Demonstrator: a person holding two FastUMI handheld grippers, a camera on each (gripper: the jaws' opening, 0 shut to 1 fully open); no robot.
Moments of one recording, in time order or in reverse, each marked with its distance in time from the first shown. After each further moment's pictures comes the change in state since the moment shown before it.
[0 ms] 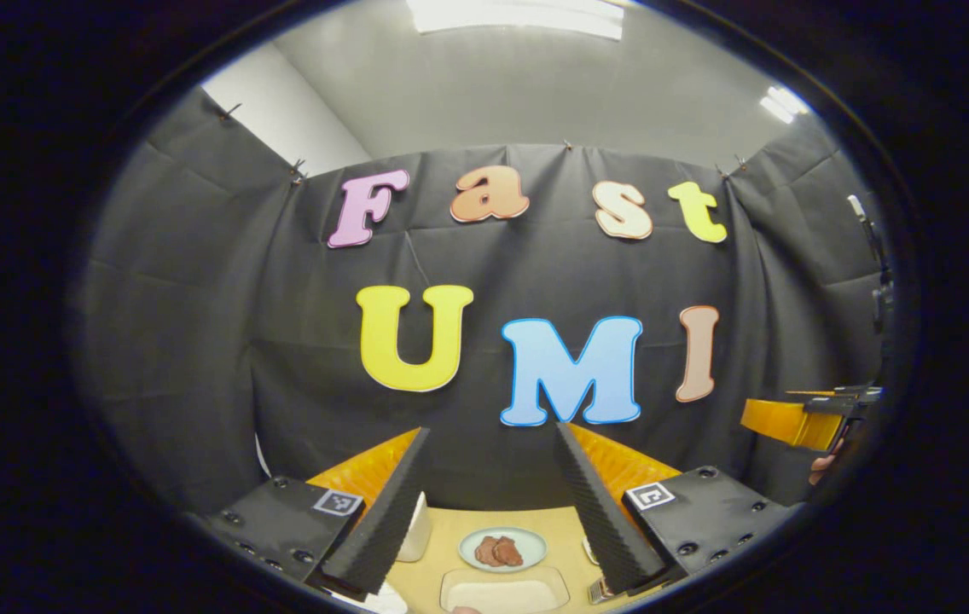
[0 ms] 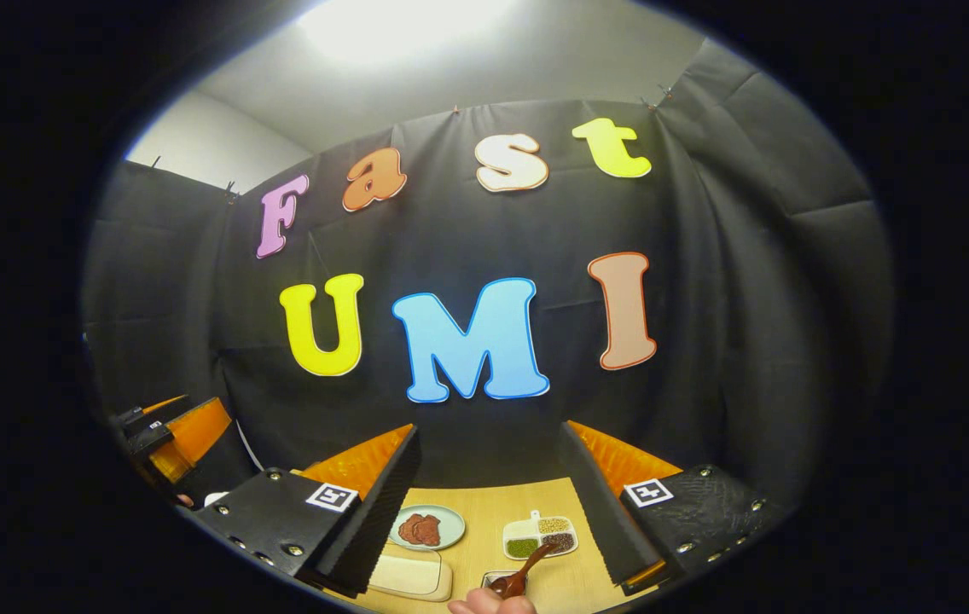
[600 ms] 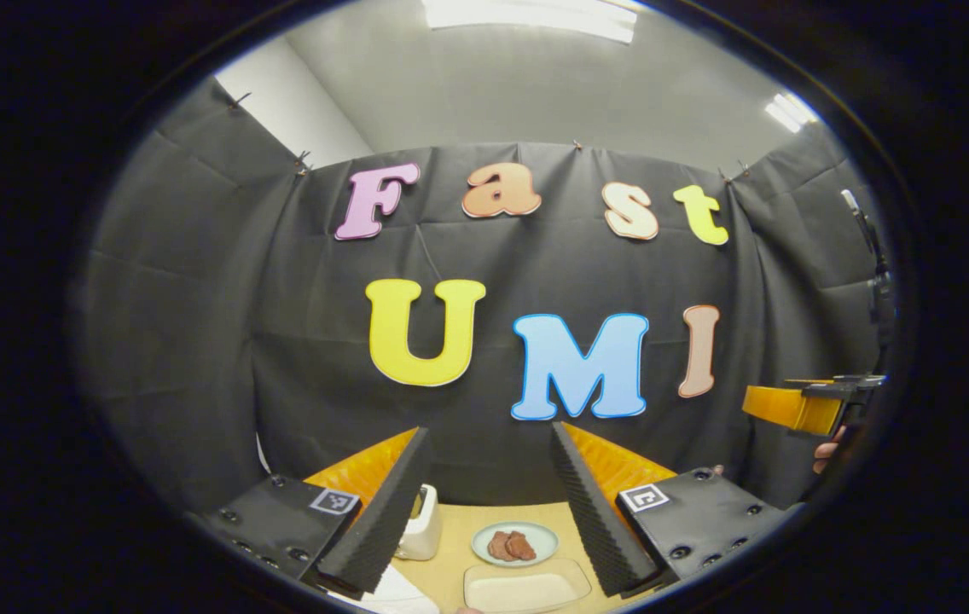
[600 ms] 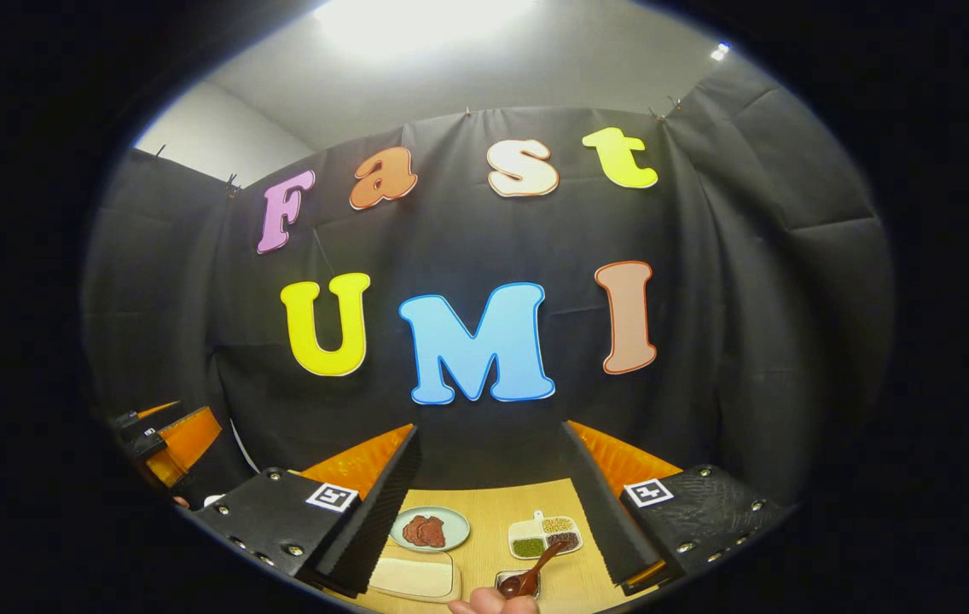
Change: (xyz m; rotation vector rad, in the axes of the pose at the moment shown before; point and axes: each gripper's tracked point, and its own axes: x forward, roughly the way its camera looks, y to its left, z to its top) left arm -0.007 0.041 -0.009 -0.015 0.012 -0.037; right arm -0.009 0.033 0.000 -0.032 -0.010 -0.040
